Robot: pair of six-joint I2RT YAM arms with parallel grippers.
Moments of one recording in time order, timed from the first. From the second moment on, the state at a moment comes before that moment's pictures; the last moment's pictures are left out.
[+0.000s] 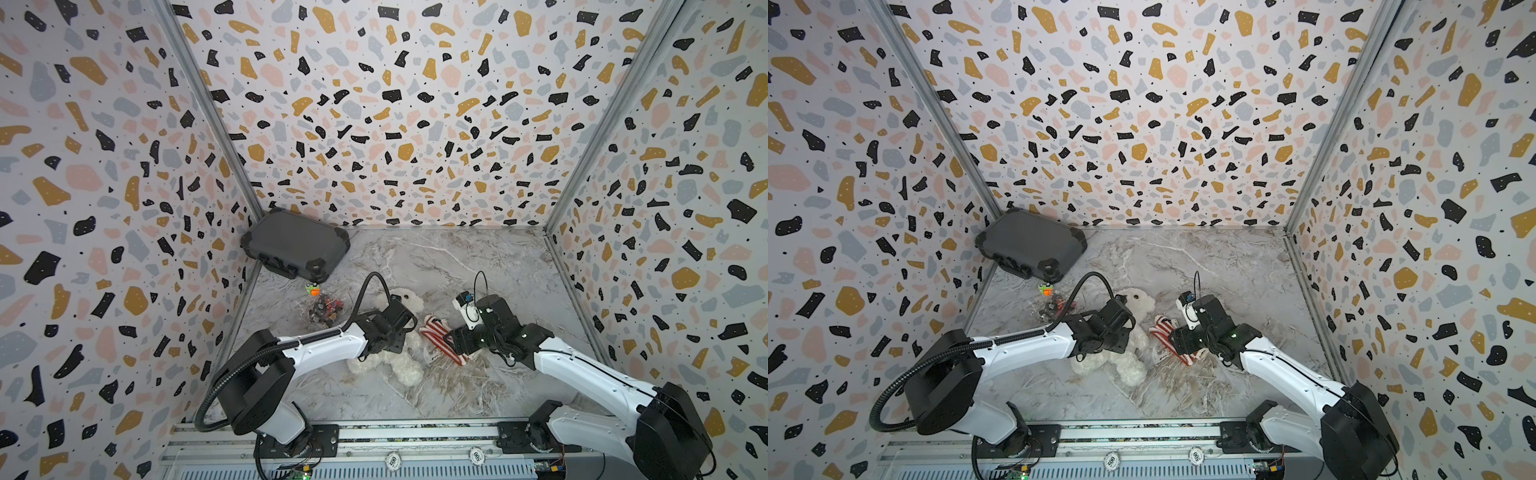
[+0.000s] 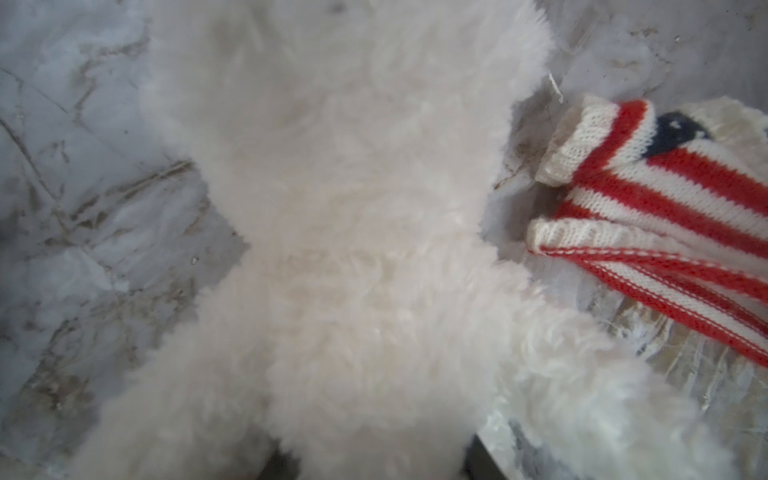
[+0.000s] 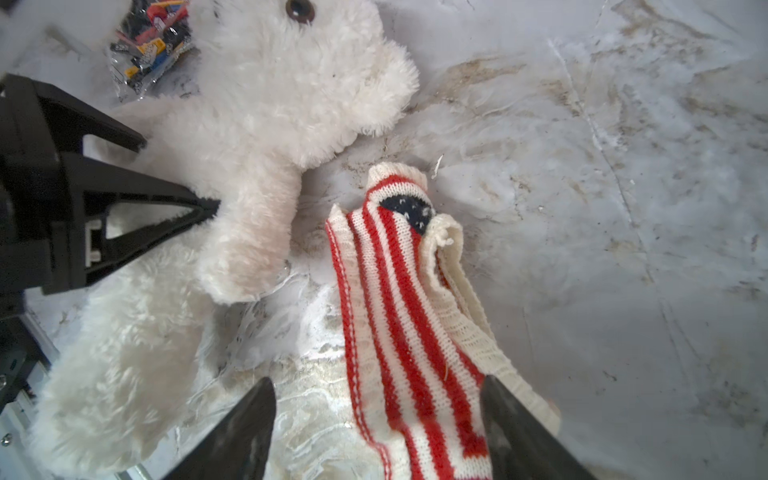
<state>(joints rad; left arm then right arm) -0.85 1.52 0.86 -0.43 -0.19 -0.50 0.65 1.13 0.65 -0.38 -0.18 0.20</state>
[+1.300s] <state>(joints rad) -0.85 1.04 0.74 -0.53 -0.24 -0.39 0.79 1.28 0.70 -0.42 0.04 0.22</state>
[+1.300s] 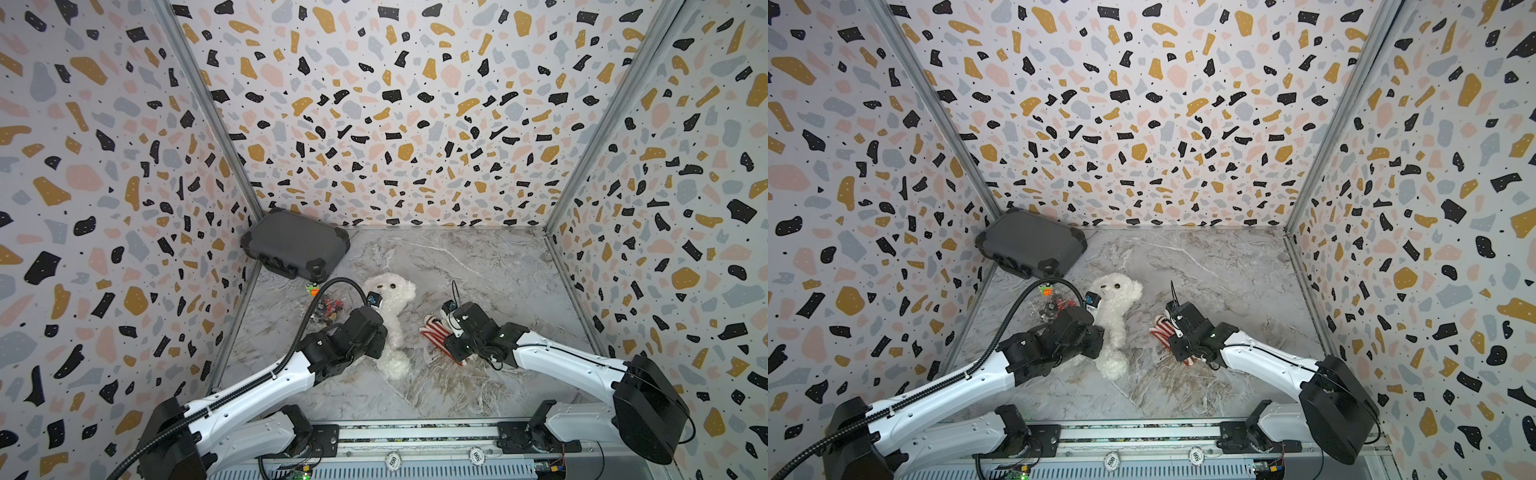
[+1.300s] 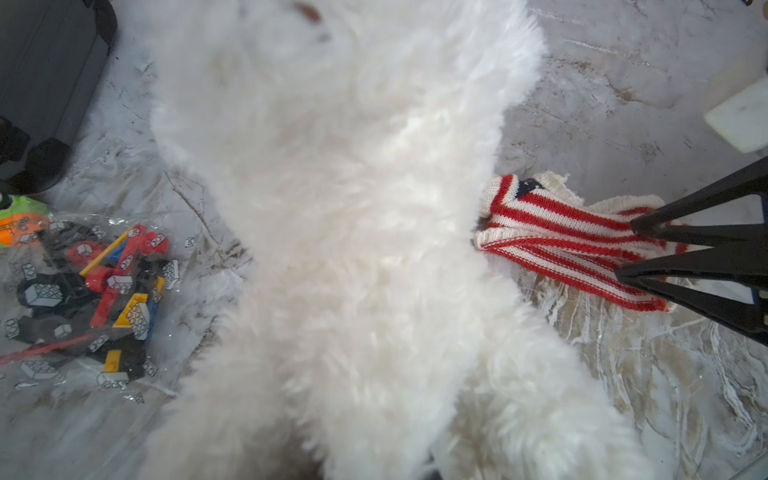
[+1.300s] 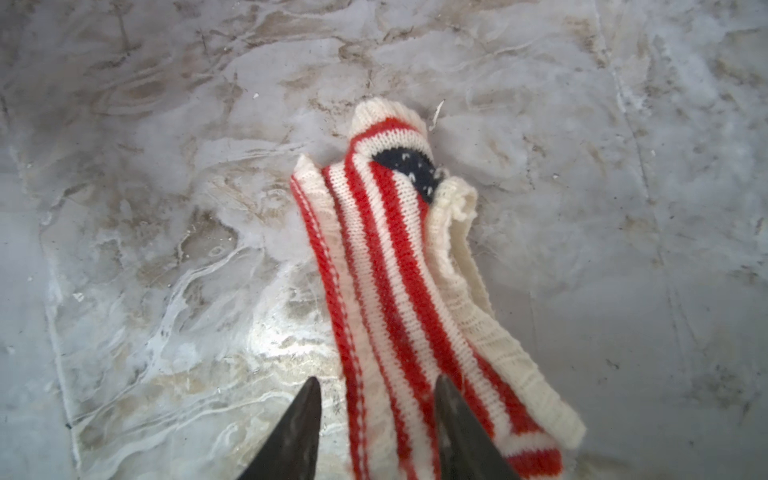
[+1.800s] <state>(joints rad) -0.85 0.97 0.71 -0.56 -0.16 -0.40 0.79 1.31 0.71 -0.41 0.07 0.21</state>
